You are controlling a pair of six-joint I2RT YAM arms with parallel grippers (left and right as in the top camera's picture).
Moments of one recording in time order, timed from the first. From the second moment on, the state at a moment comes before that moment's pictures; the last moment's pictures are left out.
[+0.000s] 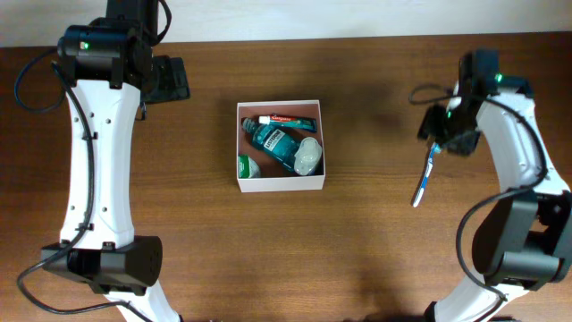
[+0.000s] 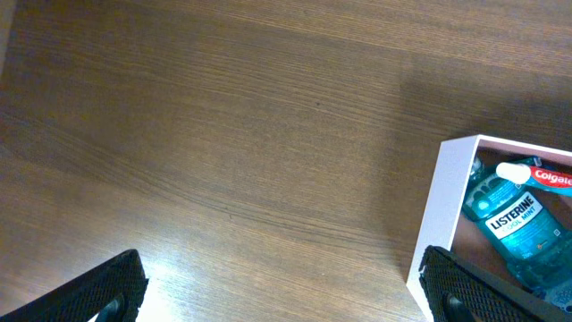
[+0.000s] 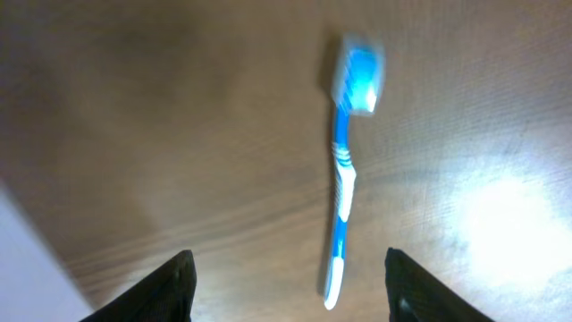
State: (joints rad) left arm -0.10 1.94 2.35 -1.56 -0.28 -0.25; right arm -0.17 1.90 1.54 -1.07 -0.07 0.31
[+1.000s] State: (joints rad) left arm -0.10 1.94 2.35 -1.56 -0.28 -0.25; right arm -0.18 1.90 1.18 -0.74 -0.01 0.35
